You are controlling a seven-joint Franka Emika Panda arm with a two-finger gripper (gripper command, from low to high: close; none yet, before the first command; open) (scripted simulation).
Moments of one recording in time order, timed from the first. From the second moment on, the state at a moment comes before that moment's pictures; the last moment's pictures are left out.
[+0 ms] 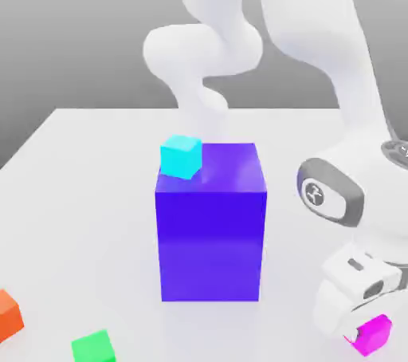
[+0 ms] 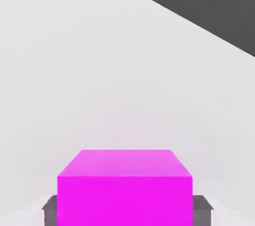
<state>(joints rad) 0.23 0.51 0.22 -2.30 -0.30 2.78 0.99</state>
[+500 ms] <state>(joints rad) 0.03 0.29 0.10 -2.32 -0.07 2.61 1.18</state>
